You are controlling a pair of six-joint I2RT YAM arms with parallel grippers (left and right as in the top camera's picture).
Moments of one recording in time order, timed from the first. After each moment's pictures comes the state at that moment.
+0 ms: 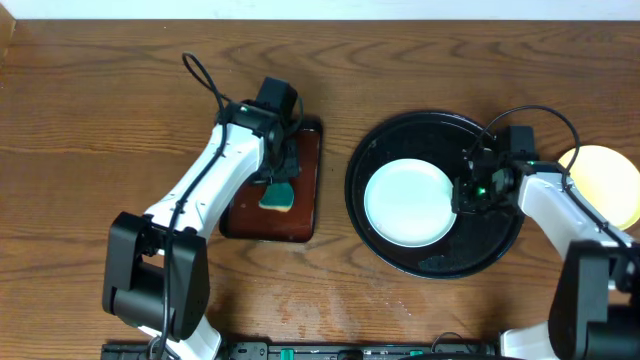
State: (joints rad) left arm -0.33 1.79 1.34 -0.99 -0.01 -0.46; right arm -0.02 1.63 0.89 -0.63 -0.29 0.07
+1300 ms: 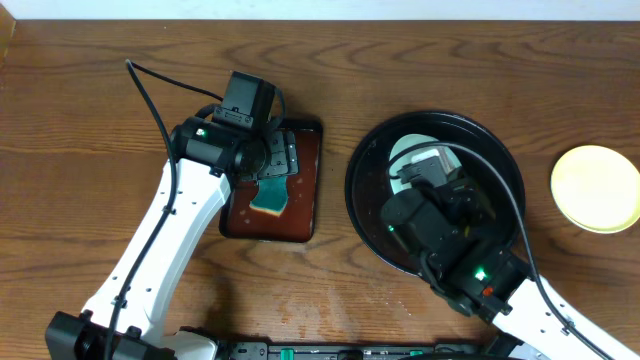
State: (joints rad) left arm -0.33 1.49 1.36 -1.05 0.02 -0.46; right arm 0.85 1.10 0.89 -0.68 1.01 -0.02
